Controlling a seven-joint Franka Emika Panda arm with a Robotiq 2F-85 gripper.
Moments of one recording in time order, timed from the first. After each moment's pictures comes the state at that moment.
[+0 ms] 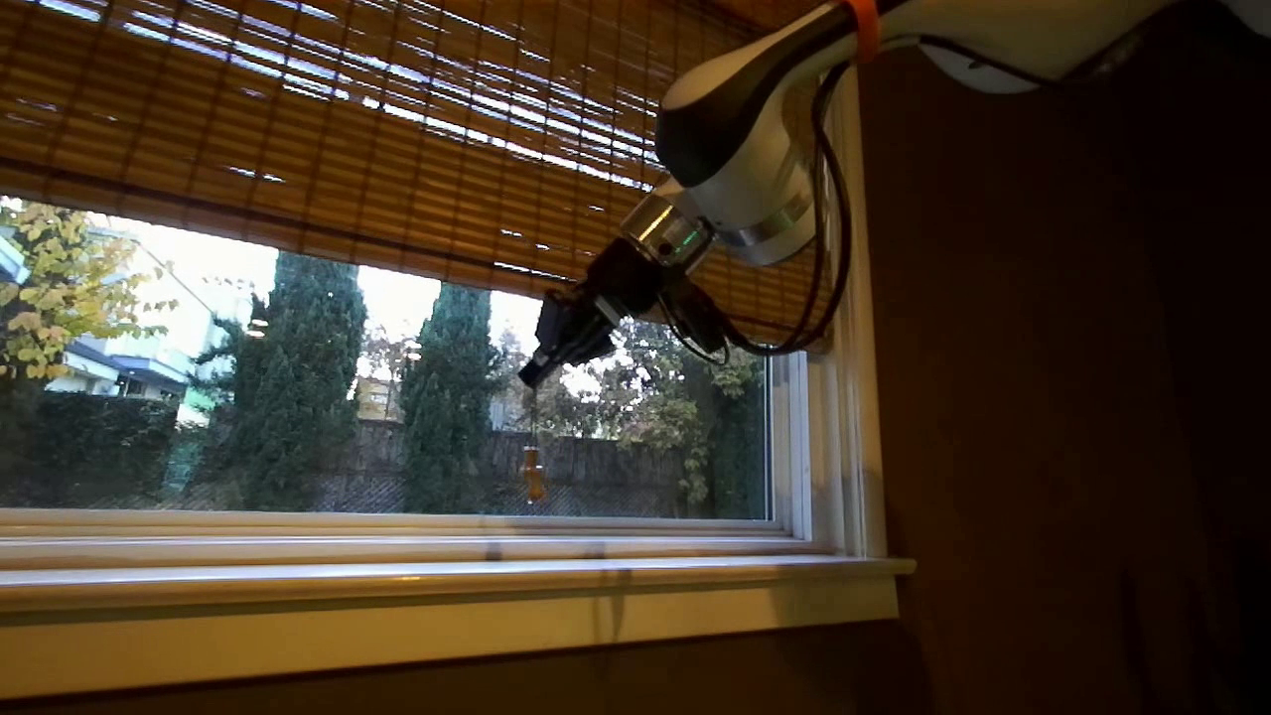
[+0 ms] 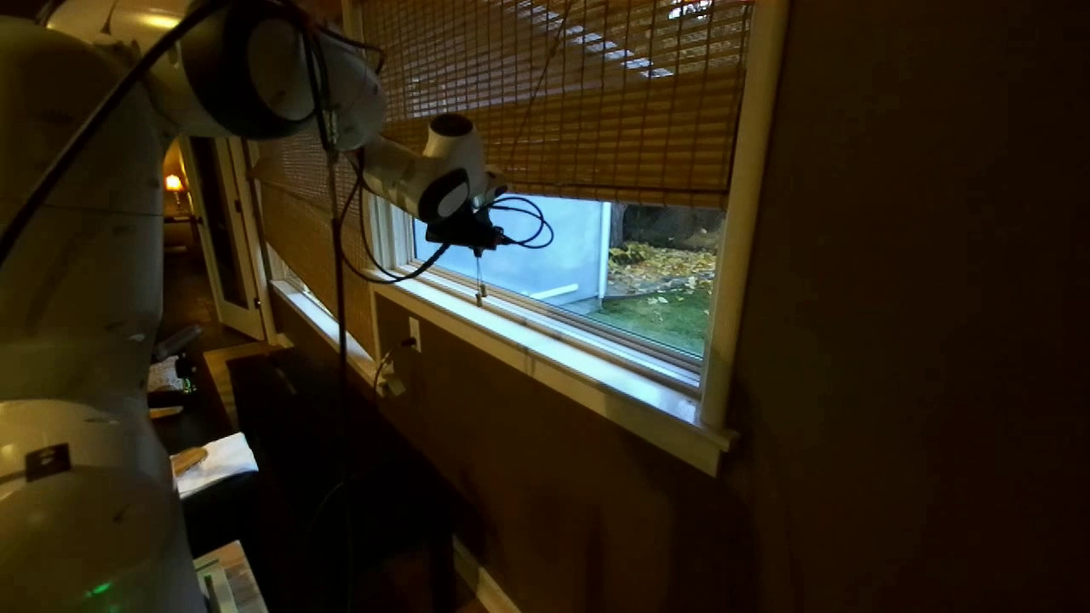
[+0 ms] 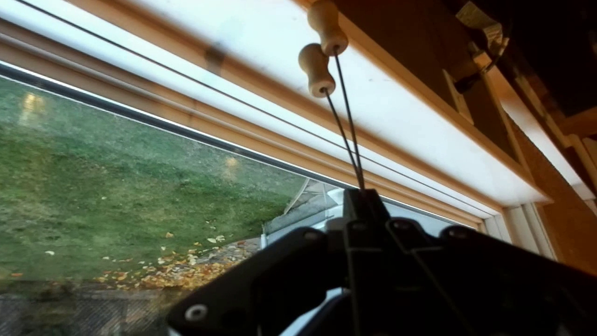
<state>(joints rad) 0.07 0.20 0.45 -1.89 0.34 2.80 -0.46</state>
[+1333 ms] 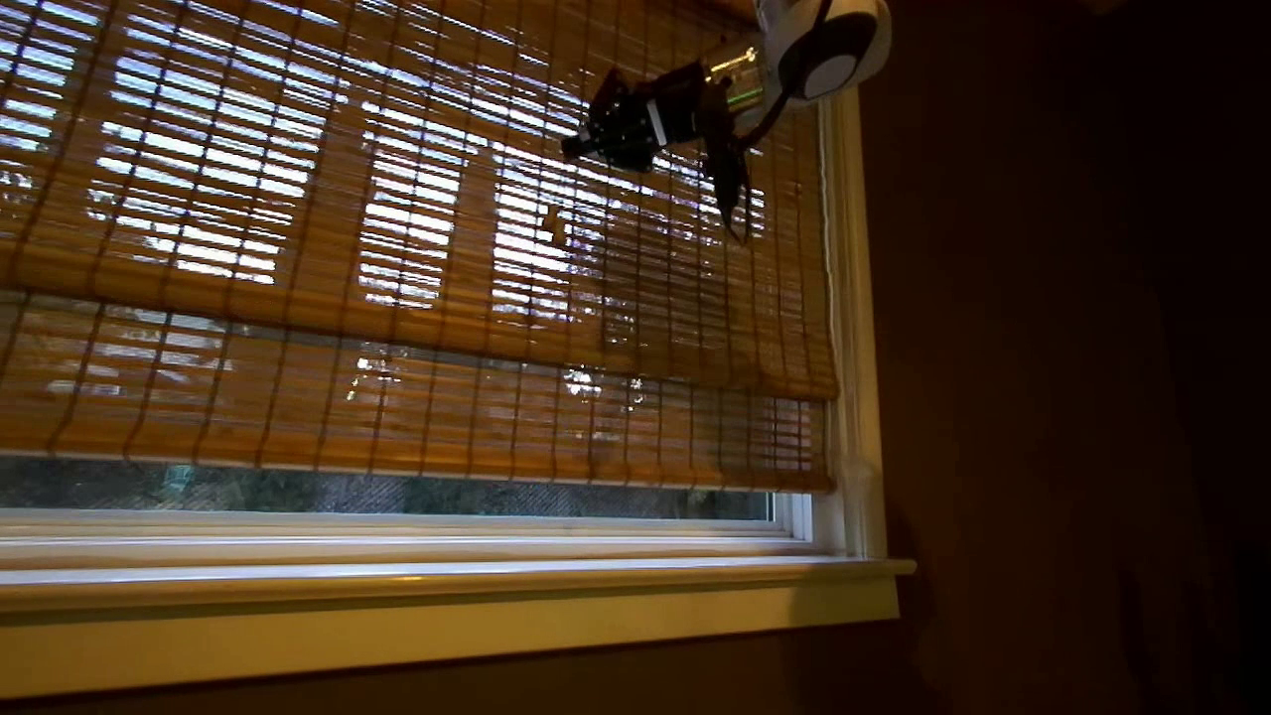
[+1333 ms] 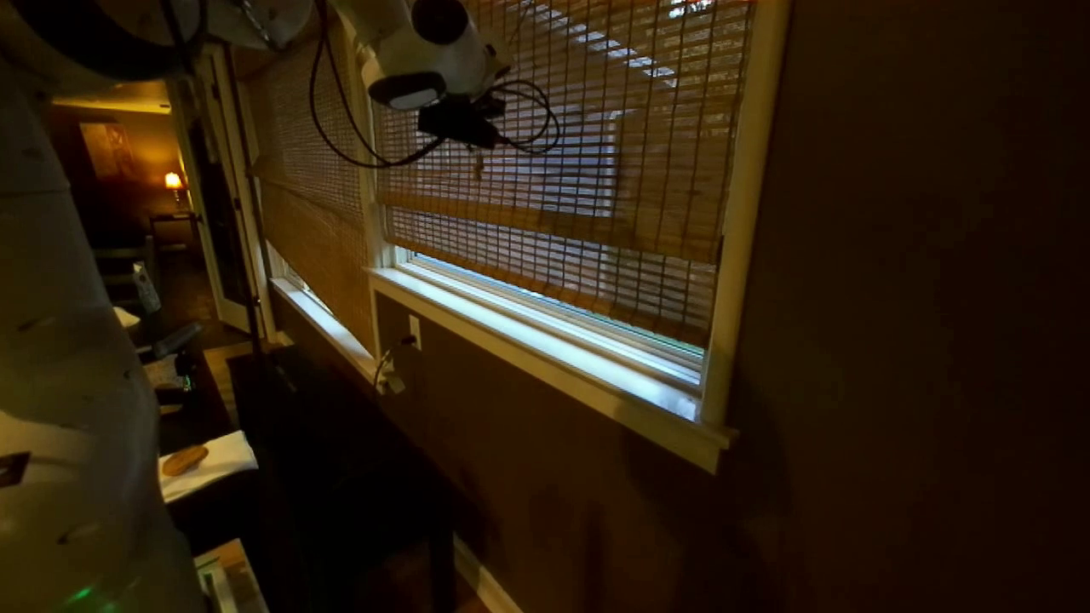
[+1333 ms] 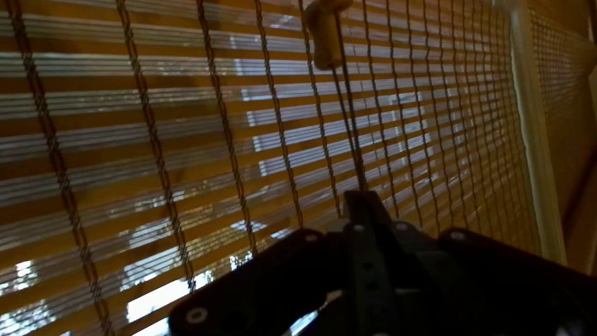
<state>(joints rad) -0.12 -0.05 0.59 -1.73 1.19 2.81 -1.01</state>
